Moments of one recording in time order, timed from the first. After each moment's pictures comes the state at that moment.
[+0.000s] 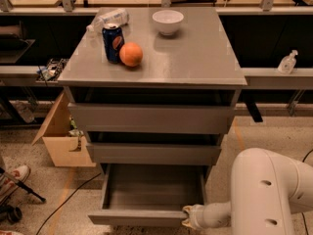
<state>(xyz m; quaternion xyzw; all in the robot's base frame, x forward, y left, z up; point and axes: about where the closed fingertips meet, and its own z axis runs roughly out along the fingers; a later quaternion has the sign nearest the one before) 0.468 -0.152 0.171 -0.63 0.74 0.06 0.22</state>
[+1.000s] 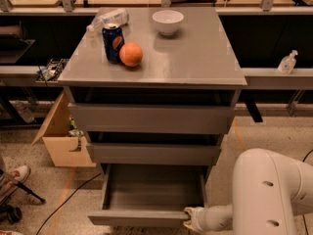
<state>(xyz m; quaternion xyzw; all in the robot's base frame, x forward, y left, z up) 0.455 -0.158 0.171 -0.63 0.75 0.06 0.22</state>
